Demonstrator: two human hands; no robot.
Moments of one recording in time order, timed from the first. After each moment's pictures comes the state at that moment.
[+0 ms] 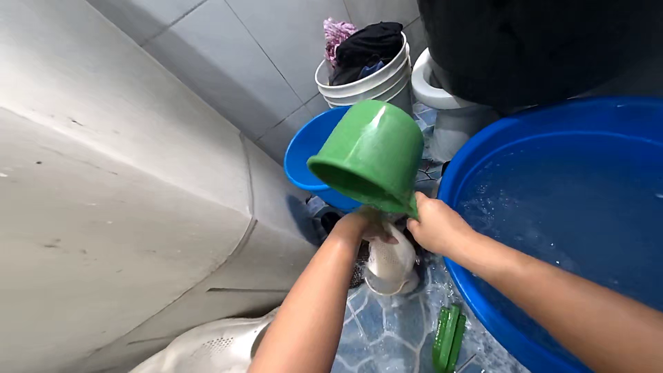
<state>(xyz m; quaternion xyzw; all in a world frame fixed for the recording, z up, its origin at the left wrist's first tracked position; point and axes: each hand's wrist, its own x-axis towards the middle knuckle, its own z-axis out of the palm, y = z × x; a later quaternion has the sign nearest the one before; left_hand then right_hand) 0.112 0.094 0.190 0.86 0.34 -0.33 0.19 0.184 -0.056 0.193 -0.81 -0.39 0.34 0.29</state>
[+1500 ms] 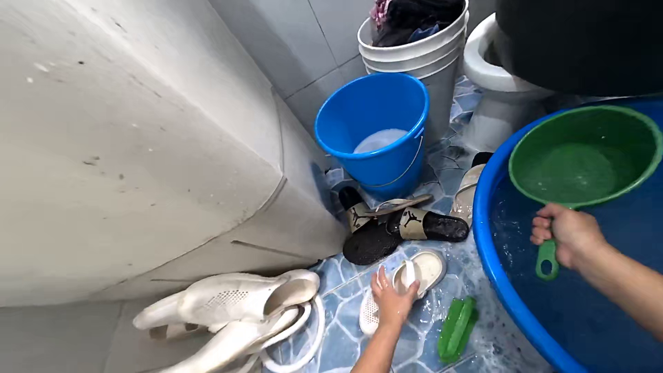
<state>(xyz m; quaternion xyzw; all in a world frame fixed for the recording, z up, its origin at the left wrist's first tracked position) -0.051 -0.007 0.018 0.67 0.62 0.01 0.40 0.240 -0.122 0.098 -0.69 0.10 0.34 0.63</state>
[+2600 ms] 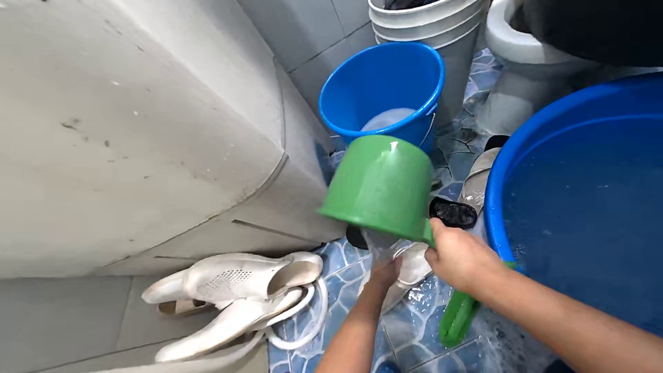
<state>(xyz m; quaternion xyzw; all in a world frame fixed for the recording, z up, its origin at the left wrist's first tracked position) -0.050 0.048 0.007 0.81 0.46 -0.17 0.32 0.105 -0.060 0.174 -0.79 -0.44 0.42 0.09</state>
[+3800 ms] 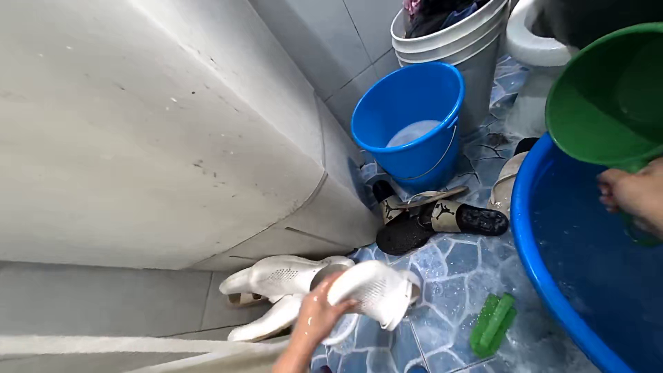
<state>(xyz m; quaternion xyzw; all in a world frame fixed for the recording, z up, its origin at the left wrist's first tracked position) -0.193 0.042 0.169 0.82 0.52 0.04 0.22 0.297 -0.116 0.075 -0.83 -0.09 0.25 0.49</state>
